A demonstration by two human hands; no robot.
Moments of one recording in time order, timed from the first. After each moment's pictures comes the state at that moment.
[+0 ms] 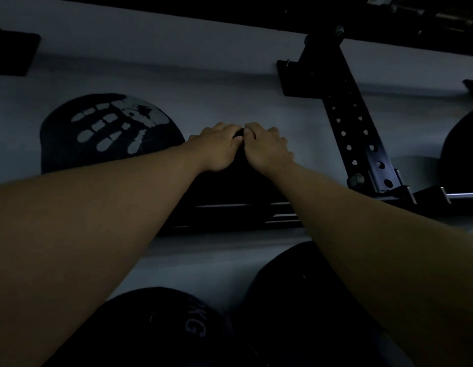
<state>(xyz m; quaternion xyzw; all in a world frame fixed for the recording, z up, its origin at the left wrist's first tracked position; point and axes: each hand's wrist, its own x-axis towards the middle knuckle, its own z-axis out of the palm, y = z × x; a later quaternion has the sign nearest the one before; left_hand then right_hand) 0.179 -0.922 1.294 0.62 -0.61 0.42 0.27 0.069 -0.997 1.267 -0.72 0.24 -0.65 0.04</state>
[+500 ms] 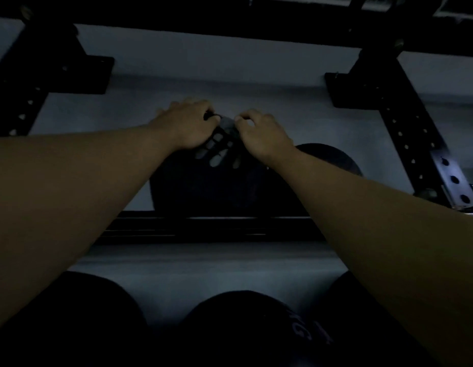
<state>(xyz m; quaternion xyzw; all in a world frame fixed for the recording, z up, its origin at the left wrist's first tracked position) 0.318 -0.767 1.332 0.64 -0.49 0.50 0.32 0.177 -0.875 1.300 -0.76 0.13 -0.64 0.01</state>
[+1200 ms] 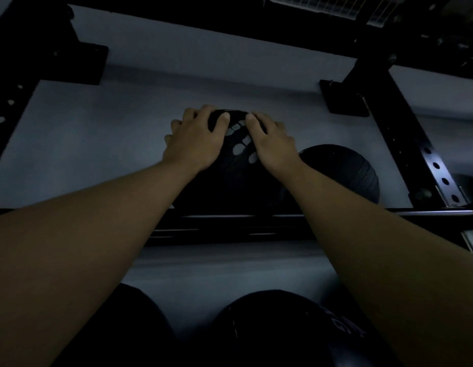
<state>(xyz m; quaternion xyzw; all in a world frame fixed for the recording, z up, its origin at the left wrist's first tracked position) 0.365 -0.782 1.294 0.50 -0.53 0.44 0.53 0.227 -0.870 1.286 -0.71 0.13 -0.69 0.04</state>
